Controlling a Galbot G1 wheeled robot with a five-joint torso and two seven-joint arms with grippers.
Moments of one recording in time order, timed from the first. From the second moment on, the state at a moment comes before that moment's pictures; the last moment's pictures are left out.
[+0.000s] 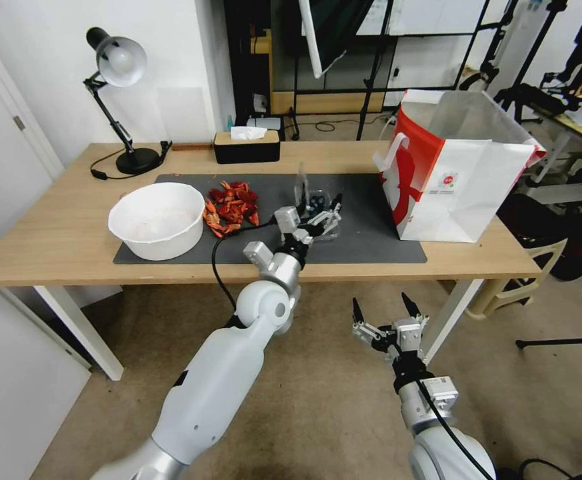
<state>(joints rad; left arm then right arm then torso) 0.77 -1.45 0.03 -1.56 -0.95 -0.04 0.00 -1.63 1.40 0.40 2.08 0.02 0.02 0.08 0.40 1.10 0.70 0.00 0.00</state>
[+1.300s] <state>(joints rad) 0.73 -1.46 0.06 -1.55 -1.13 0.20 -0.29 -1.53 1.34 0.53 2.23 0.40 -0.15 0.03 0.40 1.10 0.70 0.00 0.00</state>
